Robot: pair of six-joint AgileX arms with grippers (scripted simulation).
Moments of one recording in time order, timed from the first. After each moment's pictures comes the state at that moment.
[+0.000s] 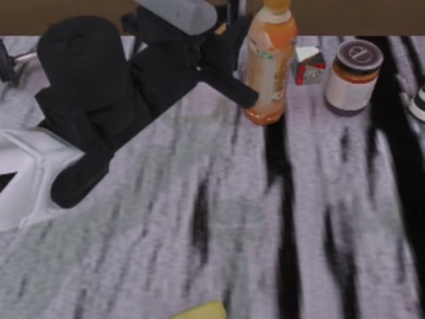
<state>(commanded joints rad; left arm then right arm) -0.63 1.50 0.81 0.75 0.15 0.01 0.19 0.38 0.25 0.13 -0.09 -0.01</state>
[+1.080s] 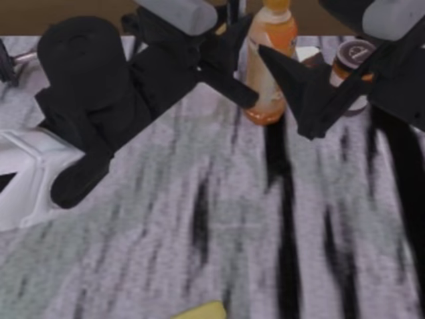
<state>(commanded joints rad) -0.63 1.50 0.81 0.75 0.15 0.01 0.55 1.18 0.76 0.41 -0.27 -0.03</state>
